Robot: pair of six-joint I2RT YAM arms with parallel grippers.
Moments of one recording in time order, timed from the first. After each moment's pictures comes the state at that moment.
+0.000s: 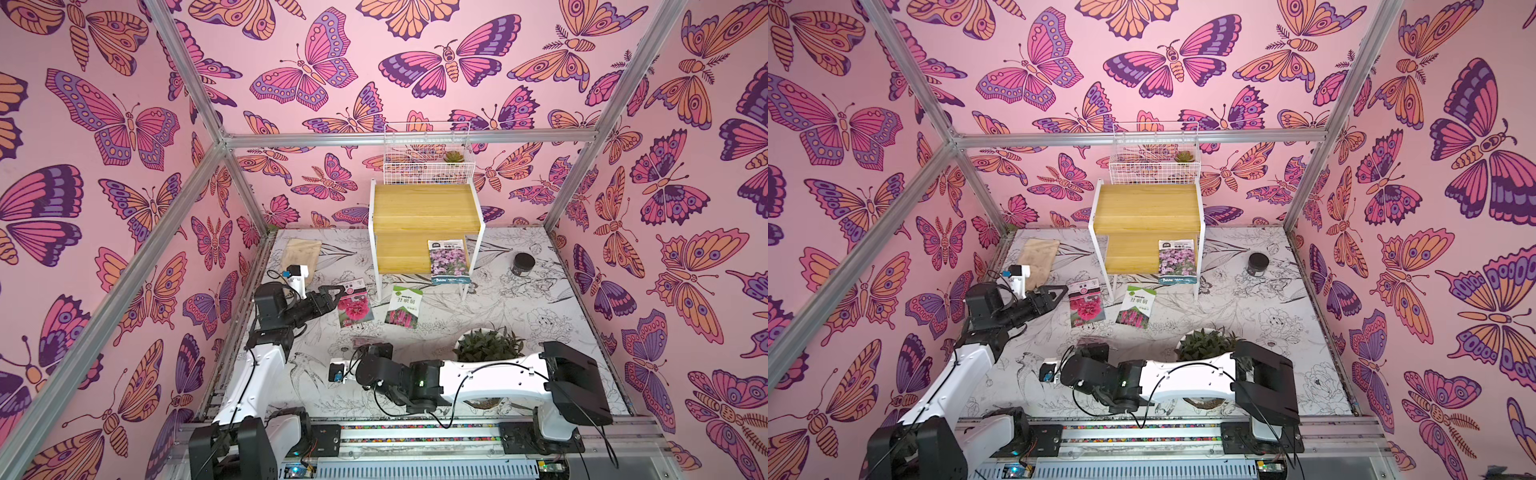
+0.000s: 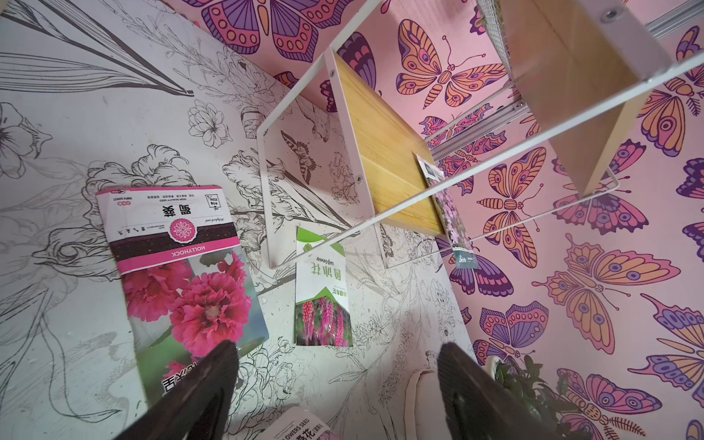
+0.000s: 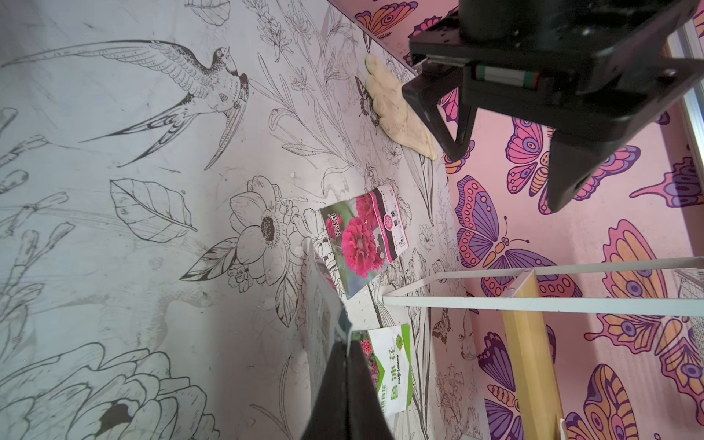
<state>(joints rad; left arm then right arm) 0.15 1.08 0.59 0.02 0.81 -0.52 1.43 1.75 1.20 -0.10 0.61 -0.55</state>
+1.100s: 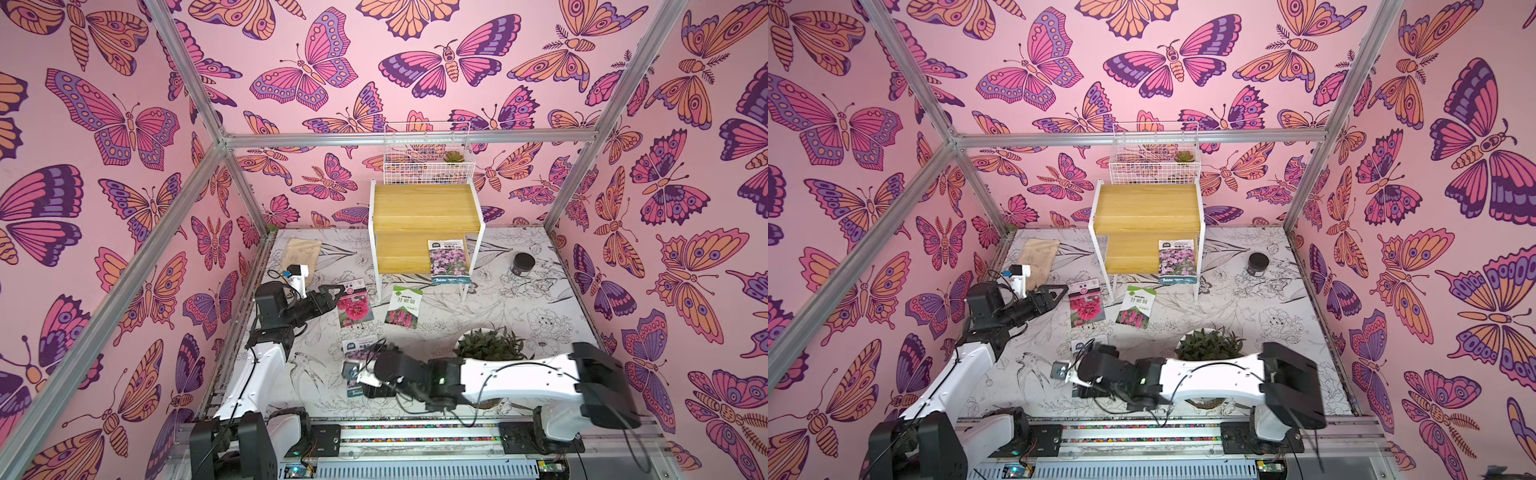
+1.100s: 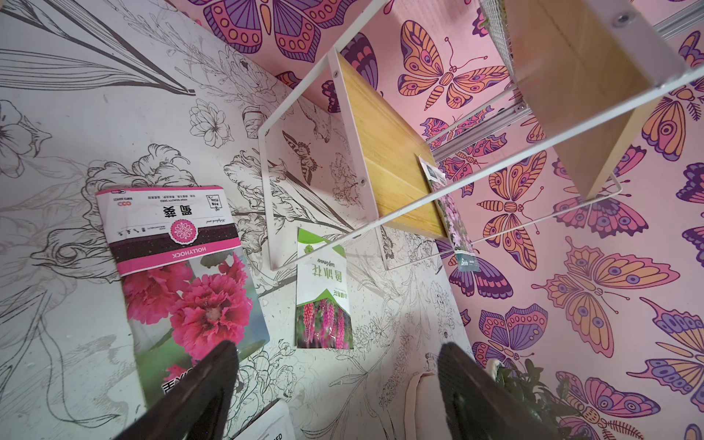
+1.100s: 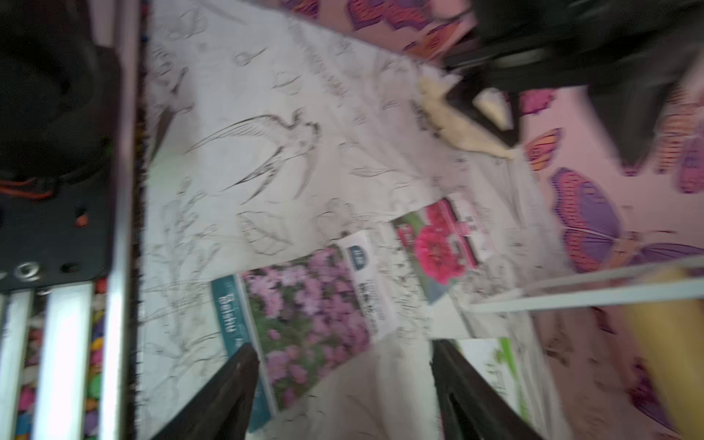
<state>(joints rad) 0.15 1.10 0.59 0.04 0.81 -0.53 1.37 1.52 1.09 -0.15 0.40 -0.36</state>
